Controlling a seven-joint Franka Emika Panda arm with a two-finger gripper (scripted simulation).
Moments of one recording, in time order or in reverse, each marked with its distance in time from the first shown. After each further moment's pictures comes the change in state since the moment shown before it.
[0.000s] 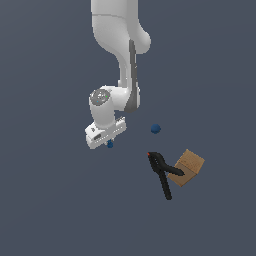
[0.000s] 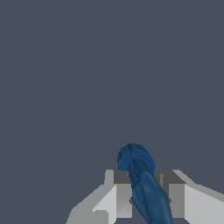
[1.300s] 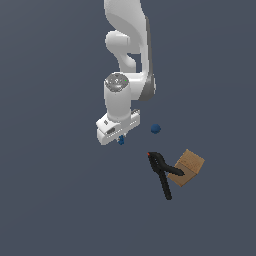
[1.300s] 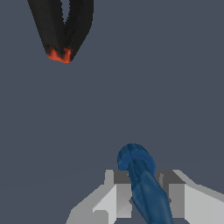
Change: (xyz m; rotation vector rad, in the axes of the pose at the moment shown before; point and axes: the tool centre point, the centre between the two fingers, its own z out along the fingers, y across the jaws) arm 0.054 -0.038 -0.068 -0.001 -0.001 0.001
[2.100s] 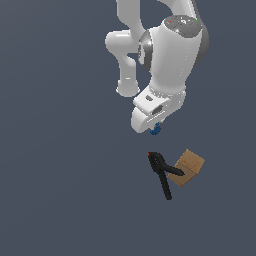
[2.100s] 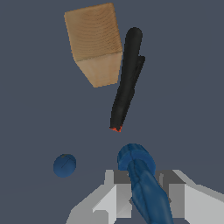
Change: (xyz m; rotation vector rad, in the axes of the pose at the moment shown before) arm 0.115 -0.079 -0.143 -0.002 0.000 -0.001
